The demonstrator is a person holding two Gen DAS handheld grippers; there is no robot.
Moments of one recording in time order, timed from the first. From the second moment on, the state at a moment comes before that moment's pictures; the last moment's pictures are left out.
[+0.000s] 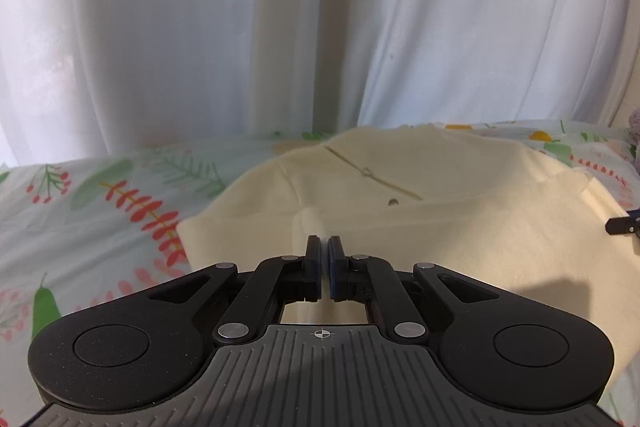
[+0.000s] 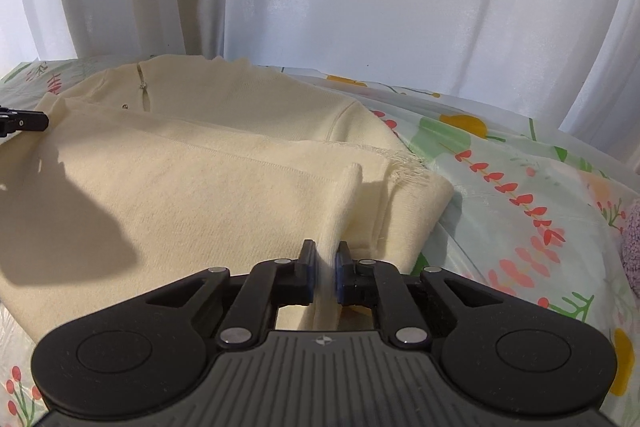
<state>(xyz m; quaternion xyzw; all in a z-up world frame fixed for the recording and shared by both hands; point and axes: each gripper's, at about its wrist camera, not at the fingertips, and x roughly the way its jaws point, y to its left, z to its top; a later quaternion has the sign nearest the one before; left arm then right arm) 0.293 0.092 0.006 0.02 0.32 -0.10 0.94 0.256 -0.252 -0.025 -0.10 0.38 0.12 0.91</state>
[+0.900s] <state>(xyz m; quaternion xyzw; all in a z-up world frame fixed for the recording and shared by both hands) 0.326 0.100 -0.020 -0.06 0.40 -0.10 0.91 0.293 -0.266 -0.015 -0.07 0.39 0.11 0.91</state>
